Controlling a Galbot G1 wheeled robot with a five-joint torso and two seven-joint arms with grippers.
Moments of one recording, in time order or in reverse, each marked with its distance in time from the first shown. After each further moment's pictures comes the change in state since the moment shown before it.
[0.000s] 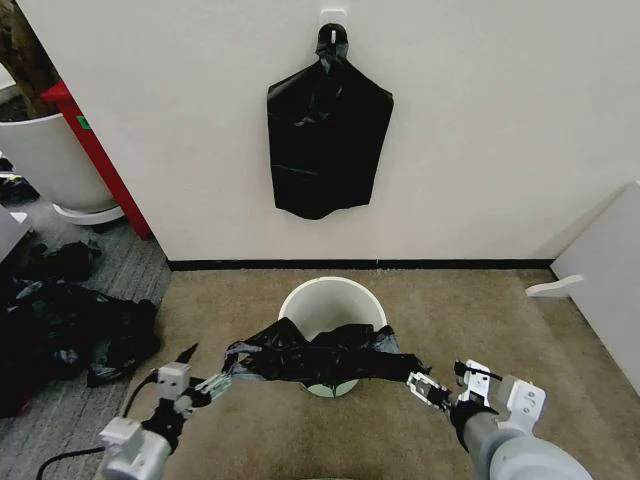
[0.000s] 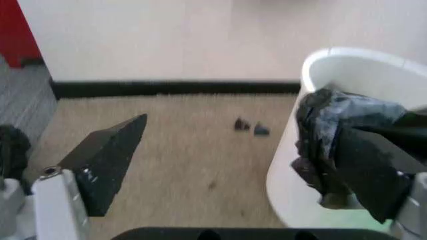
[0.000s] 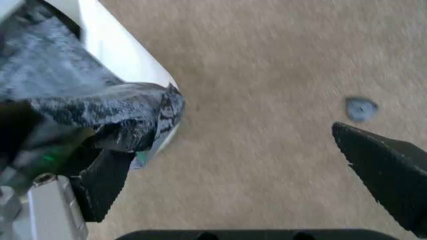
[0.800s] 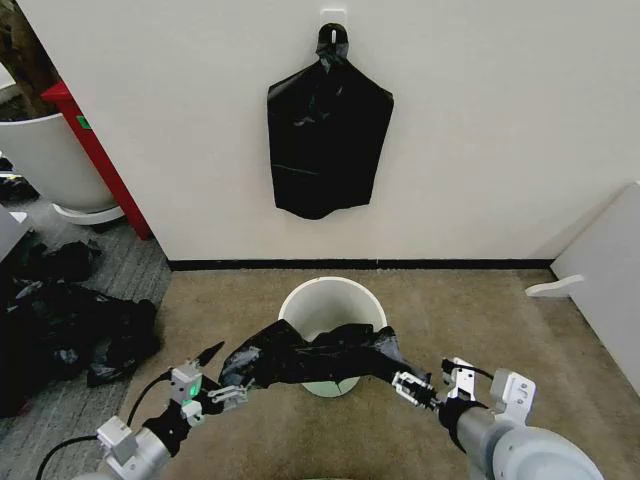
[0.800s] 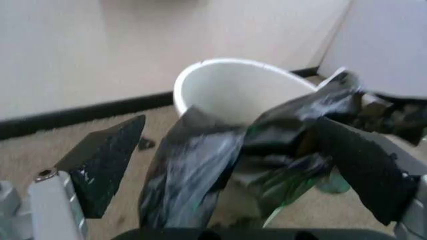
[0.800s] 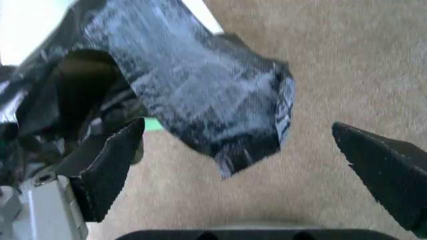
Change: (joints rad) left arm -0.078 0.099 0.013 -0.001 -0.027 0.042 0.334; right arm 0.060 -0.011 0.036 -0.002 0.246 -0.078 -0.047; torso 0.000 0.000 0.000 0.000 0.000
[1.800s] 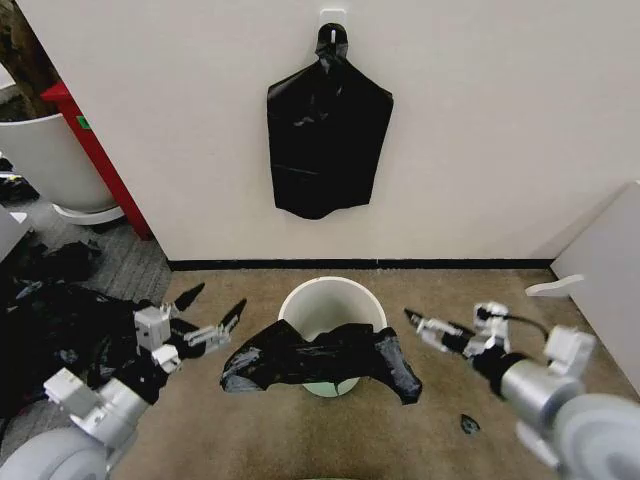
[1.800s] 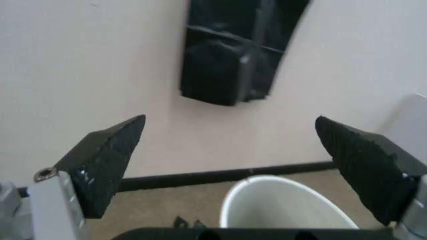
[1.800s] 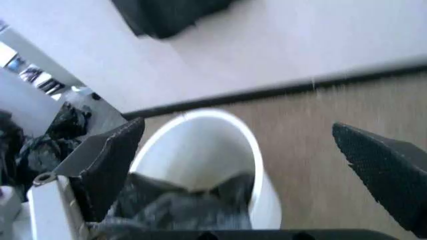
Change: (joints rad) left arm -0.124 0.029 -0.093 -0.203 -0.265 0.139 -0.340; right arm 0.103 -0.173 0.361 0.000 -0.148 -0.002 -0.660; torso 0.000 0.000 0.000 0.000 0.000
